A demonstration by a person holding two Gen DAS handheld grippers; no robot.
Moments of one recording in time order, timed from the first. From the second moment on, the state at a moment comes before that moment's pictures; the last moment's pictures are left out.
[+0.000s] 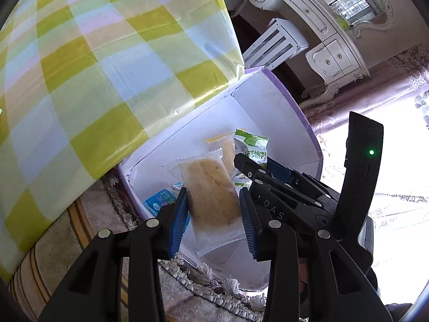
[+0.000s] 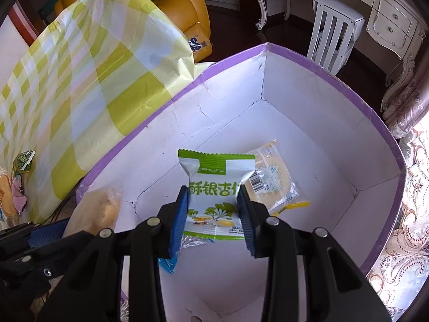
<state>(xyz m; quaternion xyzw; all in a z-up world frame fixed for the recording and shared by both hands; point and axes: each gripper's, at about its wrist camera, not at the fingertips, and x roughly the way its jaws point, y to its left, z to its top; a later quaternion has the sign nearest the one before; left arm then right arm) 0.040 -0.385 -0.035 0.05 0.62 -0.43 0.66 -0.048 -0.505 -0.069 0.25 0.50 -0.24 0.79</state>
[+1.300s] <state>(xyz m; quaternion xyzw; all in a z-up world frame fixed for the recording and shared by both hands) 0.037 -0.257 0.060 0.04 0.41 -0.32 0.85 -0.011 -0.445 0.006 0.22 0.45 -0.19 0.85</state>
